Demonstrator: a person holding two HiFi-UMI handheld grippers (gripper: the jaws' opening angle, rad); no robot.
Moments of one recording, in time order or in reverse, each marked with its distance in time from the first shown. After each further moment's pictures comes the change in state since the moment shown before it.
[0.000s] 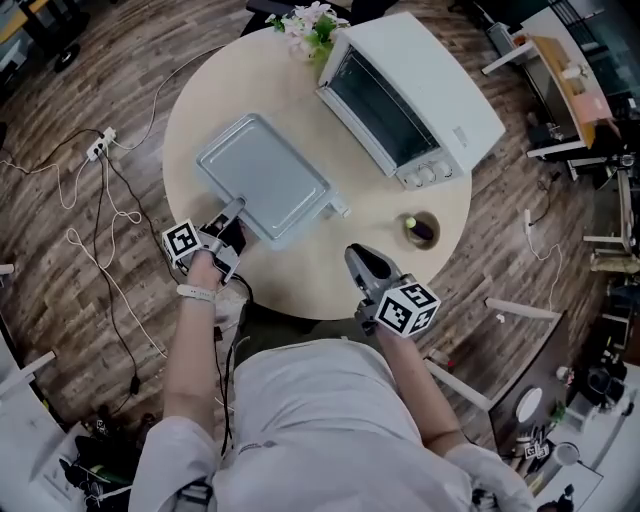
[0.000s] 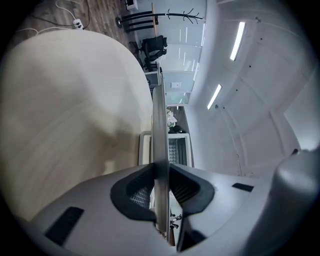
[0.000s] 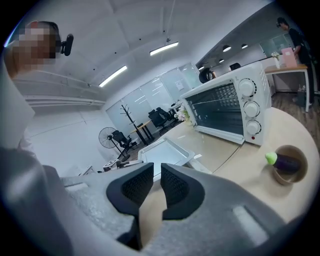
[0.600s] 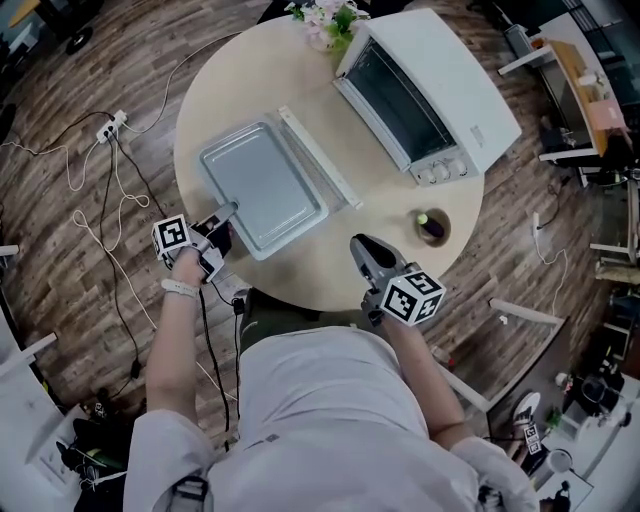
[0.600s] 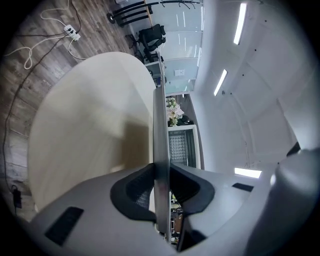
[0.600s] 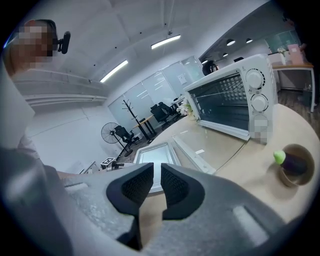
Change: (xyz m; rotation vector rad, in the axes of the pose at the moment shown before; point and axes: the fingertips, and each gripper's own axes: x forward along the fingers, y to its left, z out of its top) left arm -0.050 0.022 0.007 0.072 0.138 0.082; right arm 0.018 -0.001 -0.006 -0.010 0.068 0.032
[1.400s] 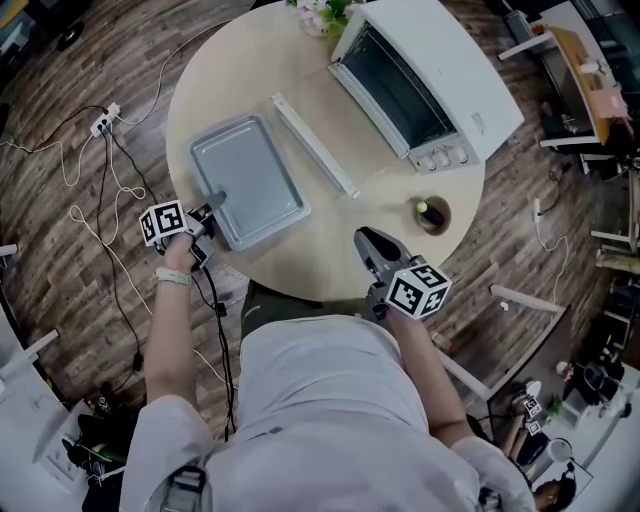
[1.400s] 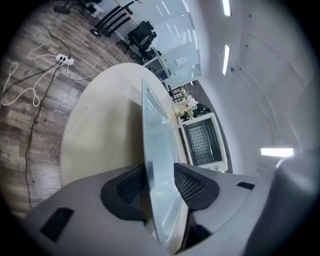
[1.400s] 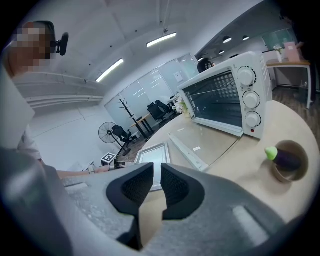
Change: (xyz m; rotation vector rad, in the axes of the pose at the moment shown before) left arm -0.023 0.045 0.021 0.169 0.056 0.351; right arm -0.012 -0.006 -0.005 0.033 0.021 -0.024
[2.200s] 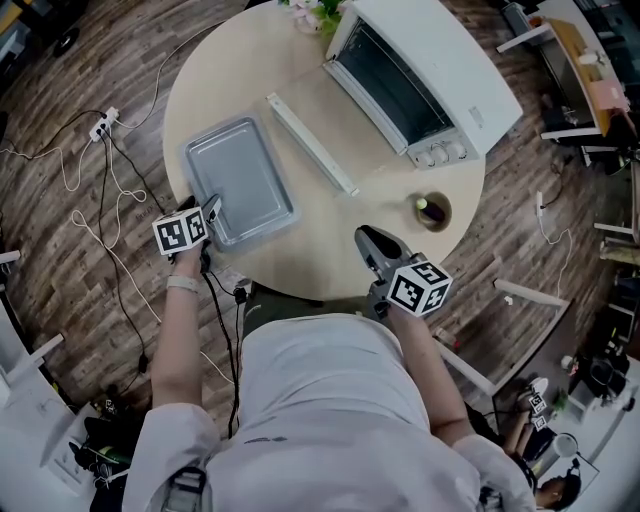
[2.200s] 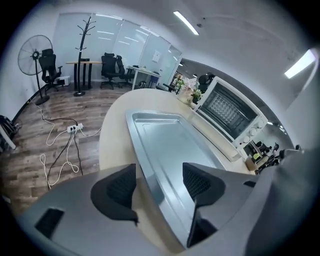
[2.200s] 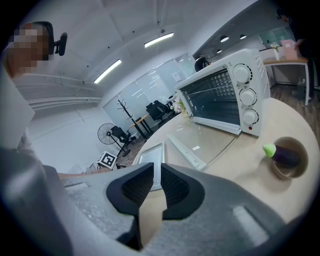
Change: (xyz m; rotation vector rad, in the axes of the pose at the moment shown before) left arm -0.014 0.030 0.019 0.497 -0.029 0.530; right arm -0.001 -0.013 0.001 0.026 0.000 -0.006
